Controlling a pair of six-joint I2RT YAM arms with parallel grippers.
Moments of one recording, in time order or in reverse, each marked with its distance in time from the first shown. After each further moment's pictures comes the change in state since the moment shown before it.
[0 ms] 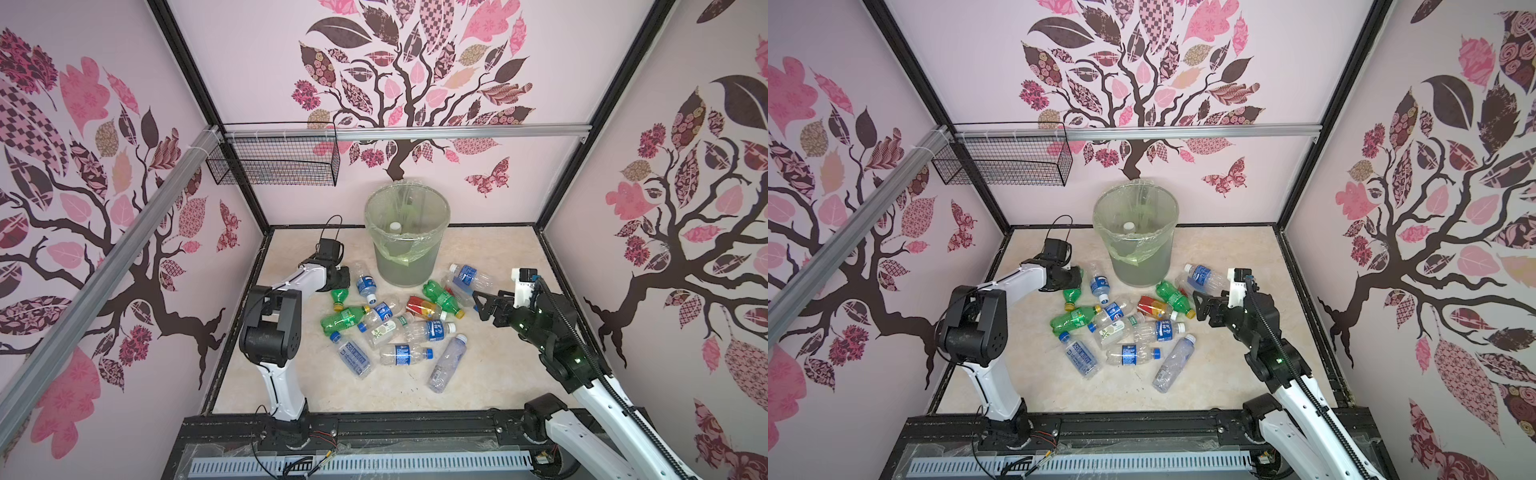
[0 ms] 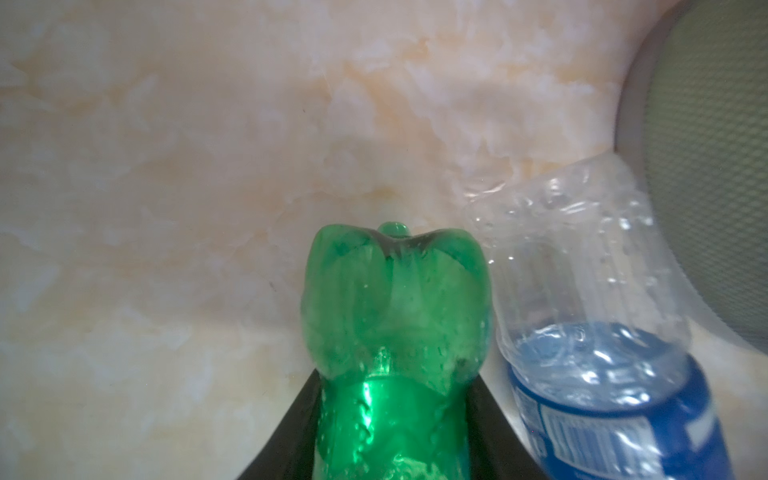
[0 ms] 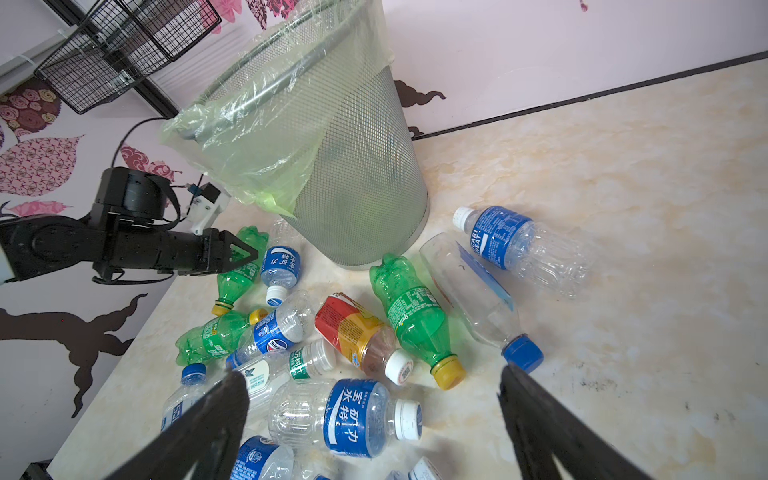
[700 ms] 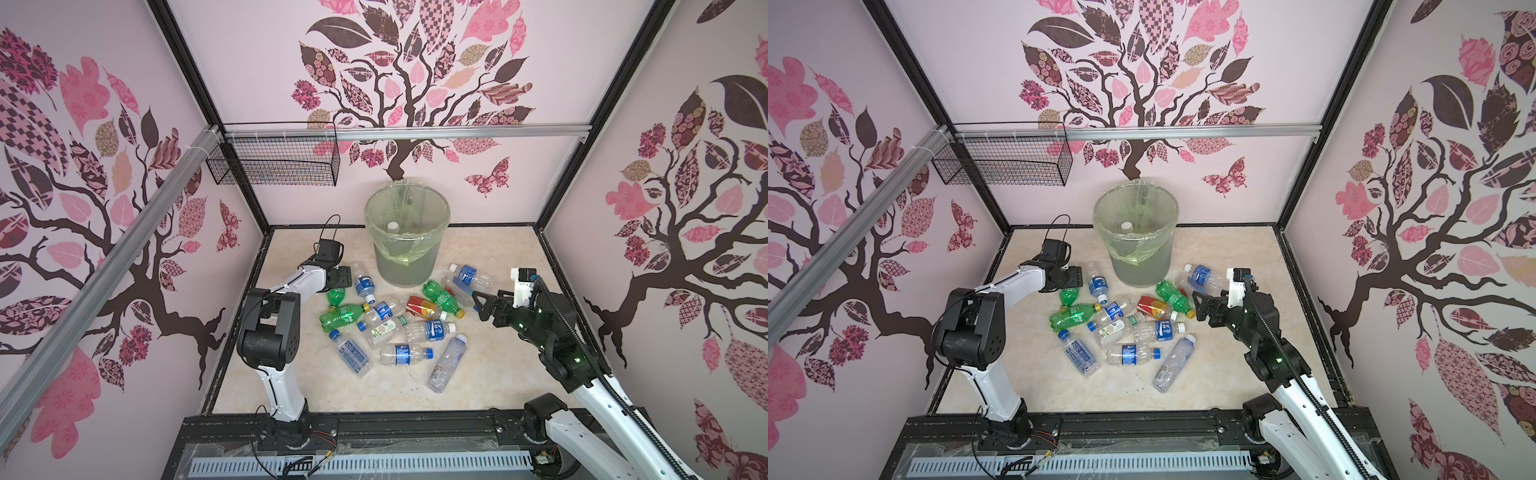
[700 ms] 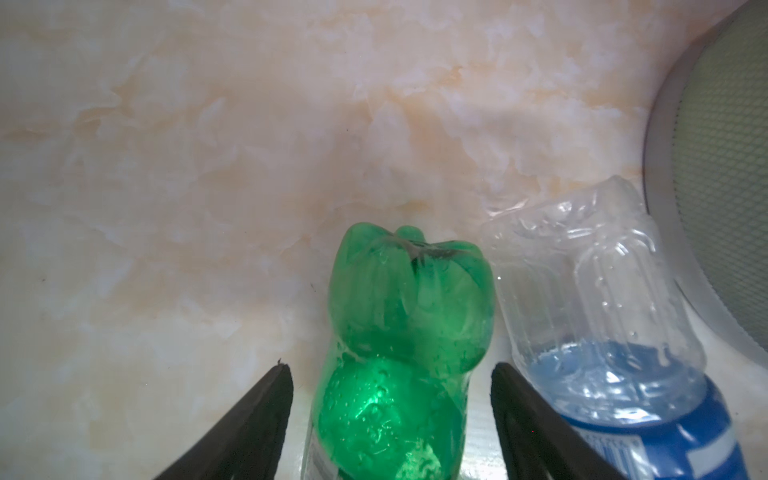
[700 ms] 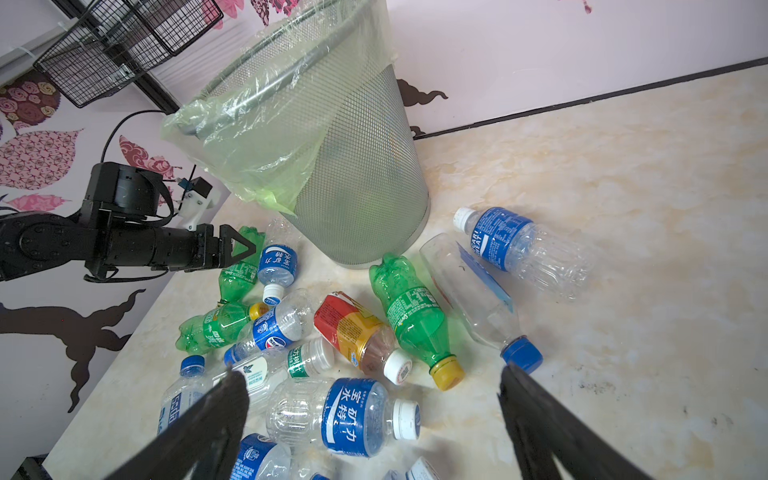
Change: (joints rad) left arm -0.006 0.014 -0.015 0.032 -0.079 -0.003; right arm 0.000 0.004 0.001 0.000 -0.007 -0.014
